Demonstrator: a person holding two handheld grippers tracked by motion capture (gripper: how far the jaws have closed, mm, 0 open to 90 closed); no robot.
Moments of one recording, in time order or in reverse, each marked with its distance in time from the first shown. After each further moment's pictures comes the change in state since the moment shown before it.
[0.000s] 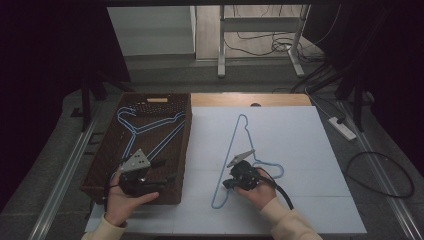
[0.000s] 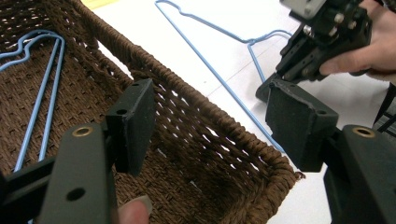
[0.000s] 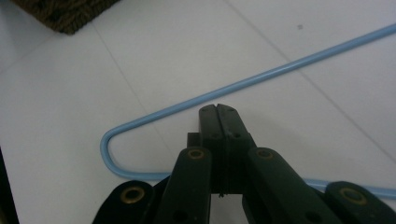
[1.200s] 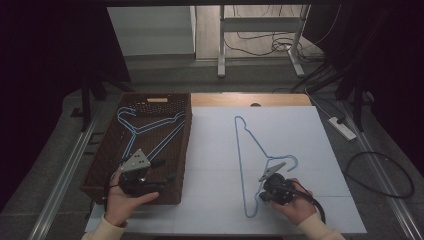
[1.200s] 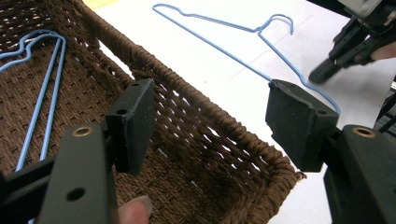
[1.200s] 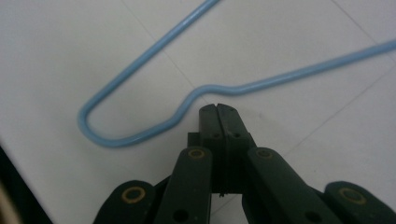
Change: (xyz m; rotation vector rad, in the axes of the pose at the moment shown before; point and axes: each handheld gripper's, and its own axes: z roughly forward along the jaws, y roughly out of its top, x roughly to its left) left arm 0.000 0.000 0.000 0.000 0.002 -0.002; right arm -0.018 -0.073 -0.062 0.165 -0.156 0.008
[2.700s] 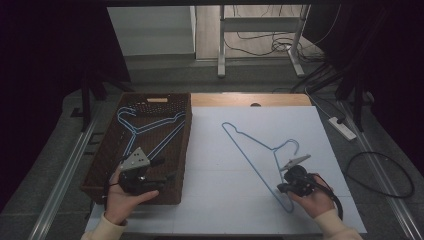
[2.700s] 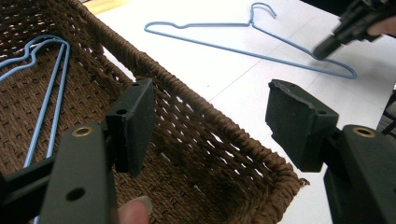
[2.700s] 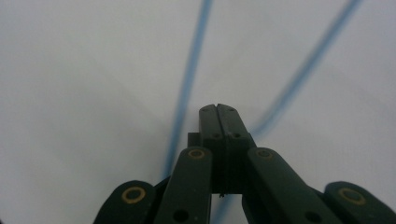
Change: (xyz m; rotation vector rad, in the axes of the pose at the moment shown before) left arm 0.002 0.003 -0.001 -0.009 0.006 0.004; right arm -0.045 -0.016 -0.021 -0.053 -0.066 0.138
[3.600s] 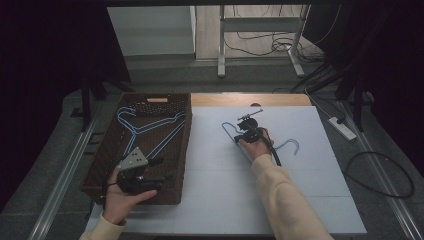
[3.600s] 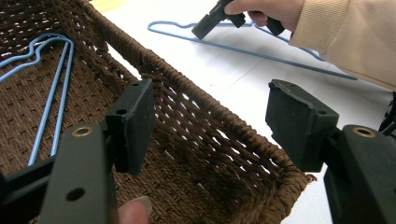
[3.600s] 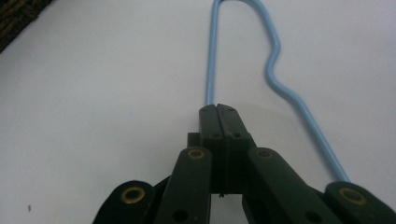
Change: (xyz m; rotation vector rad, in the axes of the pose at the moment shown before) left arm 0.005 -0.003 -0.002 -0.003 0.004 -0.007; right arm -0.031 0.169 0.107 -0.168 0.007 0.169
